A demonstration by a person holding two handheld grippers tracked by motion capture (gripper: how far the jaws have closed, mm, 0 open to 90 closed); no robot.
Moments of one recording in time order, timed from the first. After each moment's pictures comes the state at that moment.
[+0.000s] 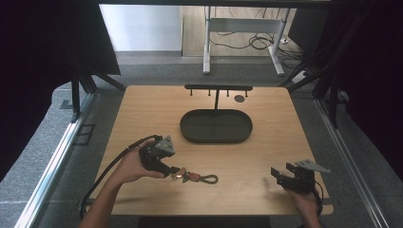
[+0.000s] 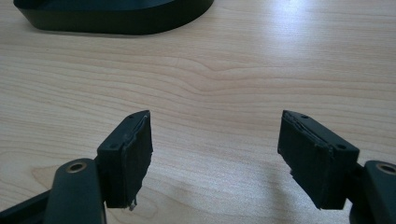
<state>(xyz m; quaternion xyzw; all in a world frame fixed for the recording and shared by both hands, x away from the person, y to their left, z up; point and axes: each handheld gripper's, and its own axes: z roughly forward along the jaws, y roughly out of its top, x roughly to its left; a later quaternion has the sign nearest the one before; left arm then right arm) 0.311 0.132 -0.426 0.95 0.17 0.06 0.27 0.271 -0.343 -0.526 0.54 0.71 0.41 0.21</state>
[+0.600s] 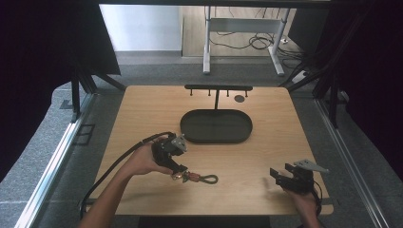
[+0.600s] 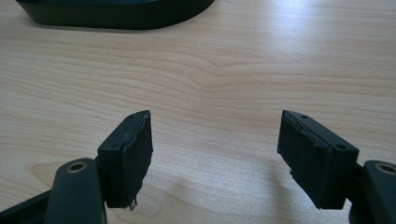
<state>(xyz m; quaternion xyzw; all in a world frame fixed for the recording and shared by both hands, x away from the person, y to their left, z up) 0.328 0.102 -0.427 0.96 0.13 0.04 0.23 0.272 -0.340 -0.528 0.54 0.71 0.41 0.21</state>
